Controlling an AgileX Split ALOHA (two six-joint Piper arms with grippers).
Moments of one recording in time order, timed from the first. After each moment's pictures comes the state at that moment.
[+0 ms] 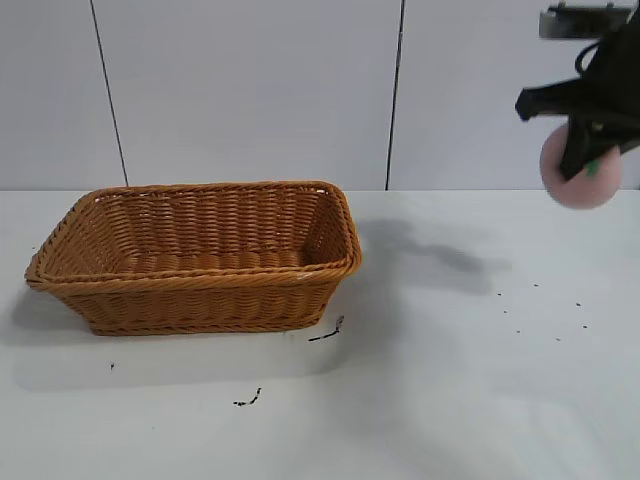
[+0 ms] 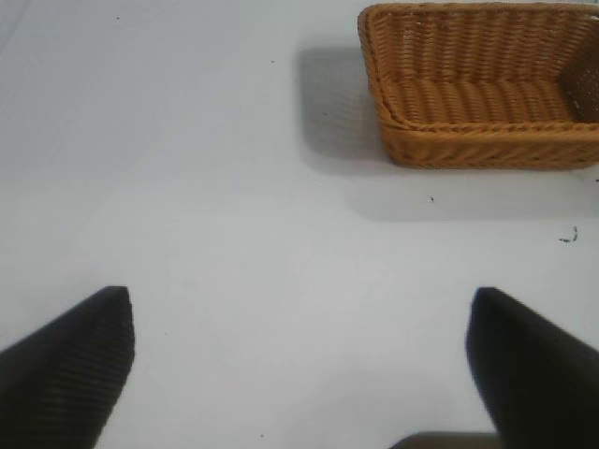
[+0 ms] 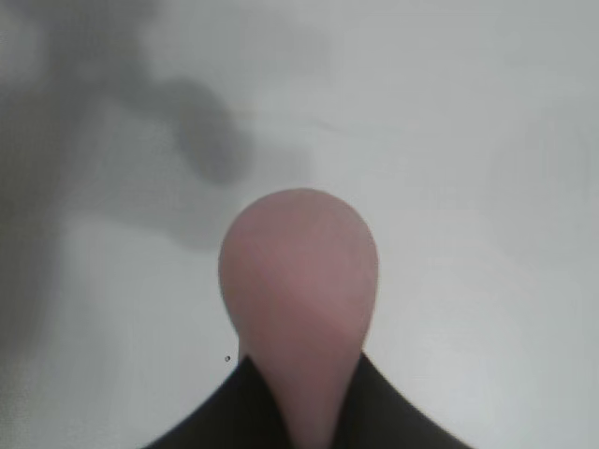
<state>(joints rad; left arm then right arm) -0.01 0.00 -0.50 -0.01 1.06 -0.03 0.05 1.78 -1.44 0.01 0.85 -0.05</state>
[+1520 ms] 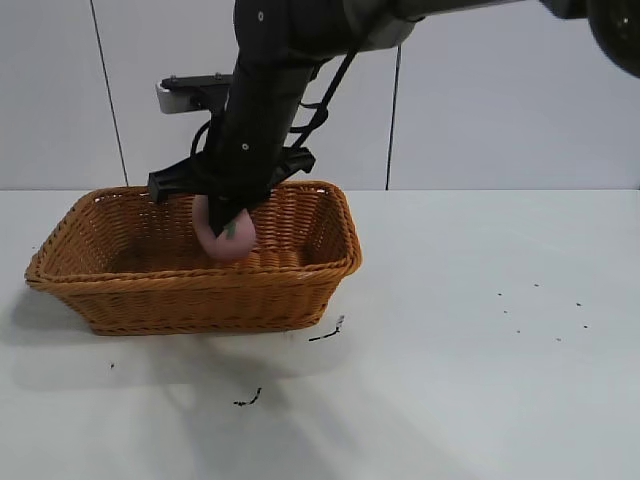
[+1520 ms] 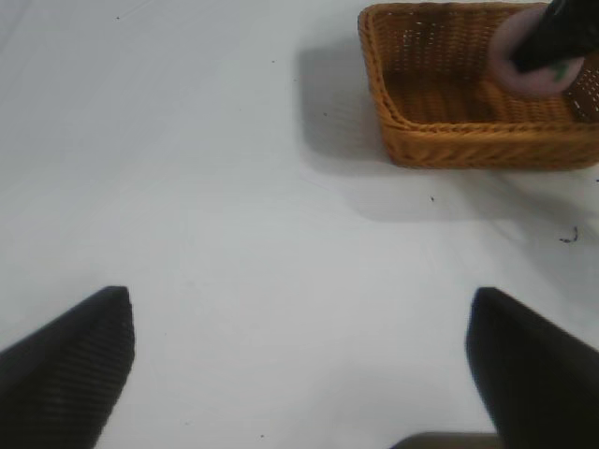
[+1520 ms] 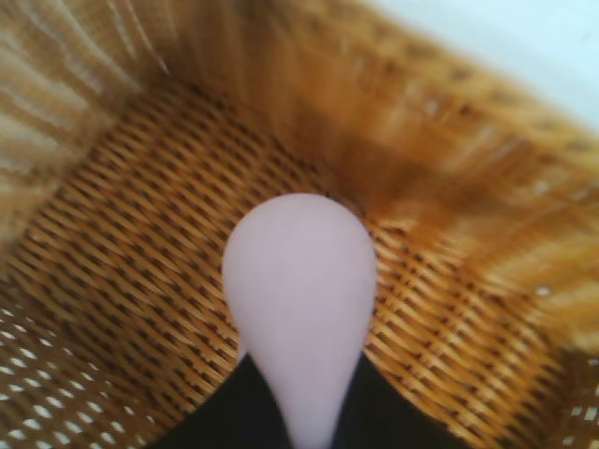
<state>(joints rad) -0.01 0.00 -0.50 -0.01 1.06 -0.03 0.63 2.46 -2.12 0.06 0.83 -0.06</state>
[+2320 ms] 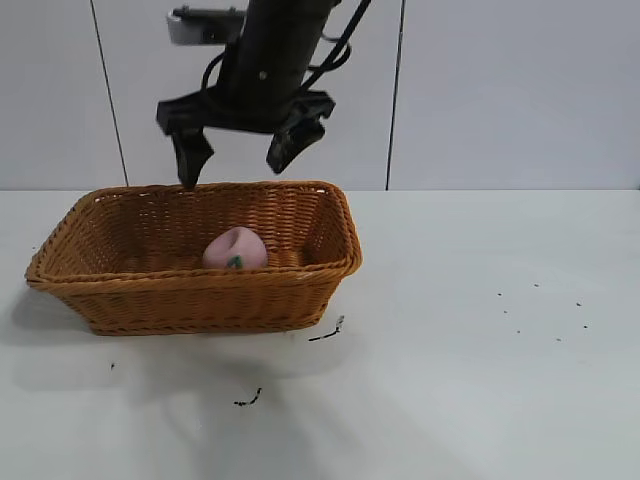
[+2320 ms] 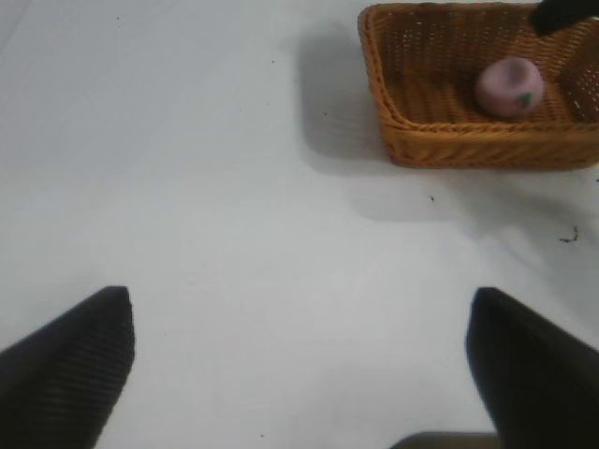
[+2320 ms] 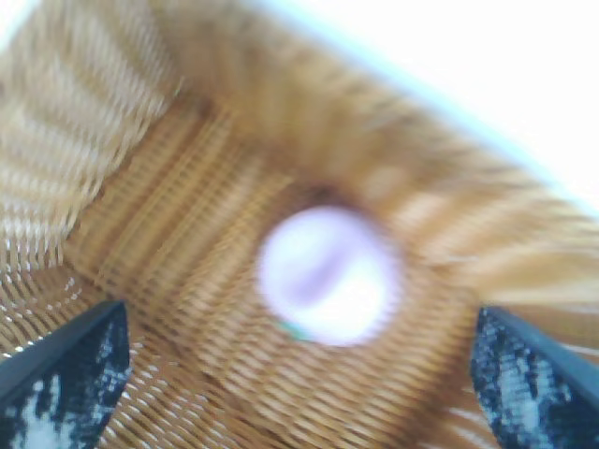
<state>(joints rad) -0.01 0.00 -0.50 -0.01 1.06 -0.03 0.57 2.27 -2.12 0.06 0.95 -0.06</state>
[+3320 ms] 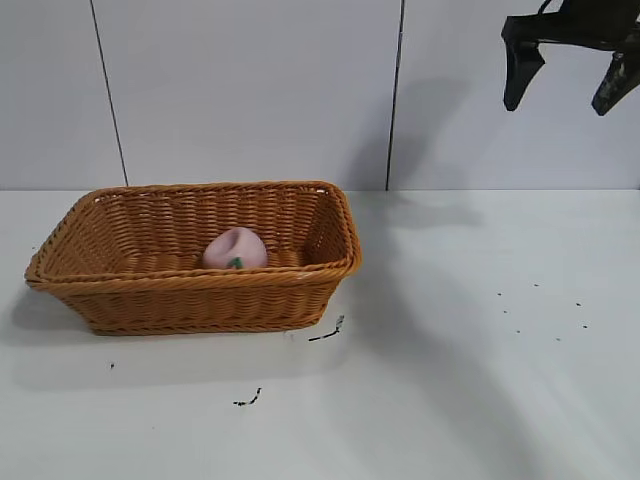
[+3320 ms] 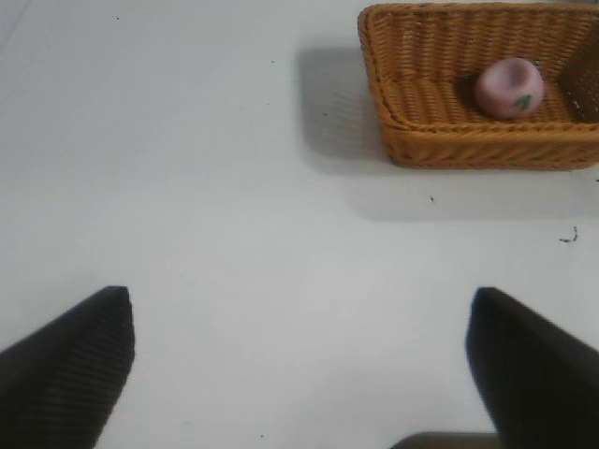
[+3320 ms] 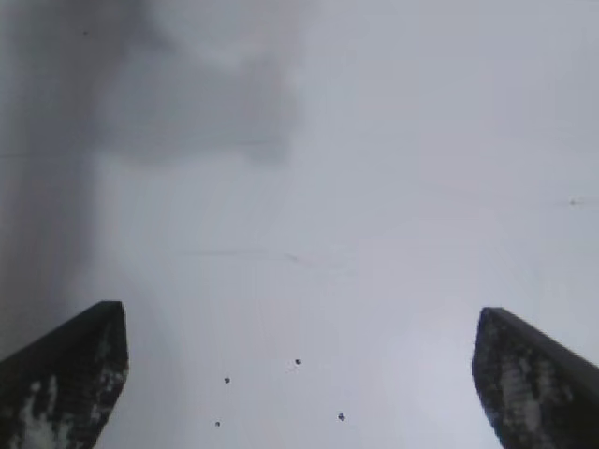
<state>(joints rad) -0.01 0.00 -0.50 -0.01 1.06 -0.03 -0.01 2.17 -2.12 0.04 1.21 -0.06</state>
